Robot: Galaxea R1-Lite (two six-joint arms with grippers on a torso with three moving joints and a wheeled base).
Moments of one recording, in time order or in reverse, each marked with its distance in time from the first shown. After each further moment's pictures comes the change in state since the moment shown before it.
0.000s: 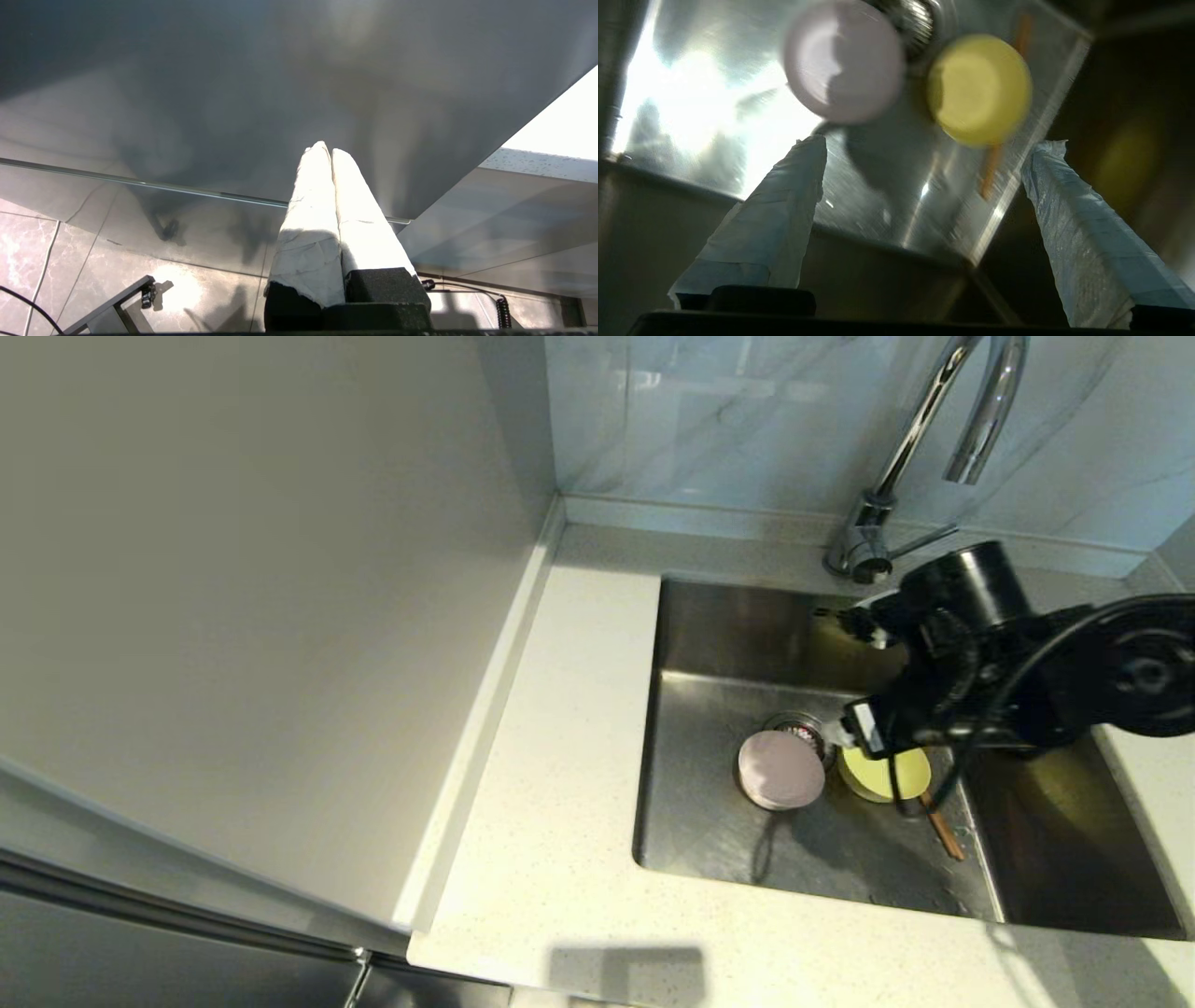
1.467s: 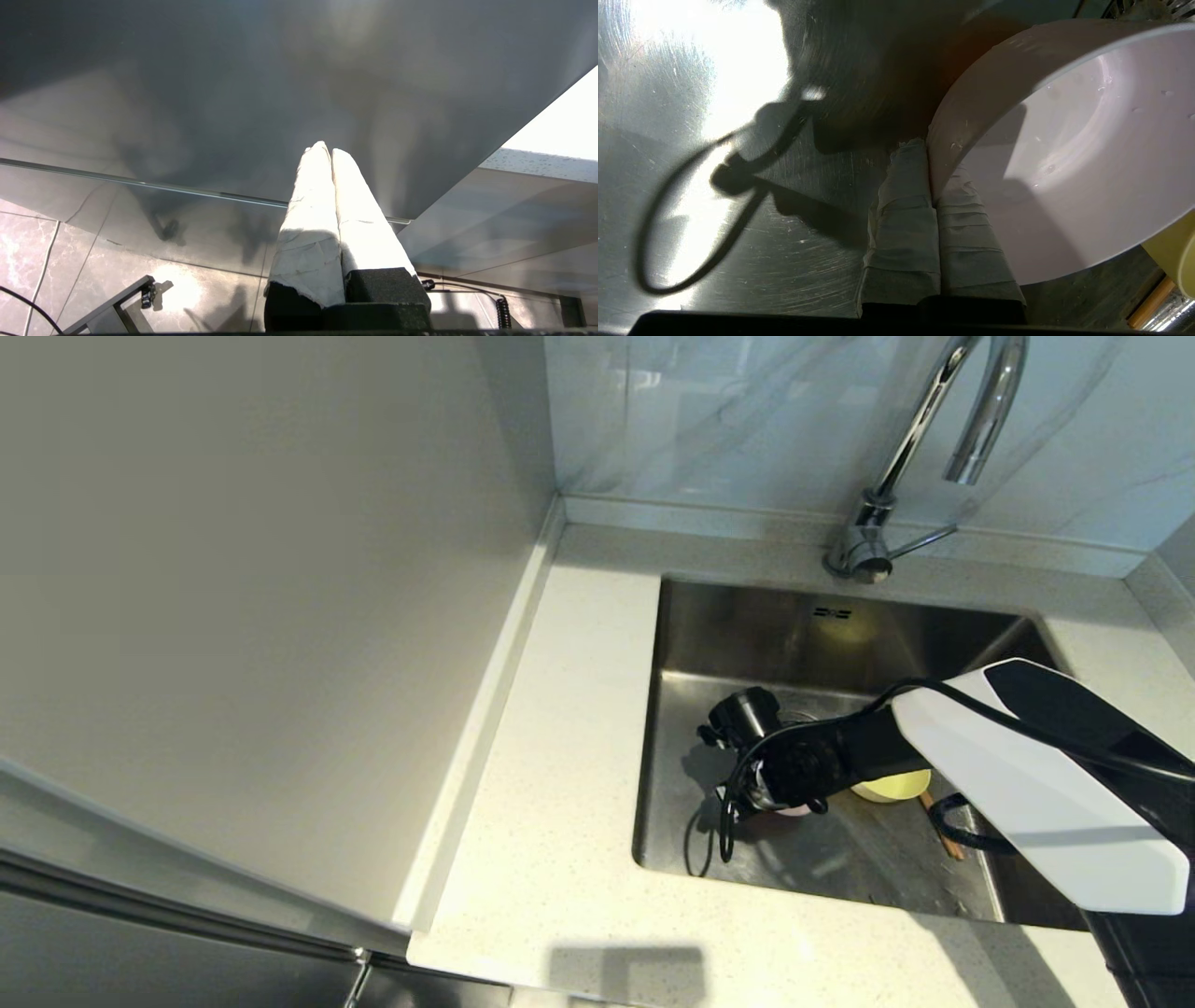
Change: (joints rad) left arm 0.000 0.000 0.000 0.000 0.000 0.000; right arm 0.071 0.692 -0.350 -0.143 -0.019 -0.033
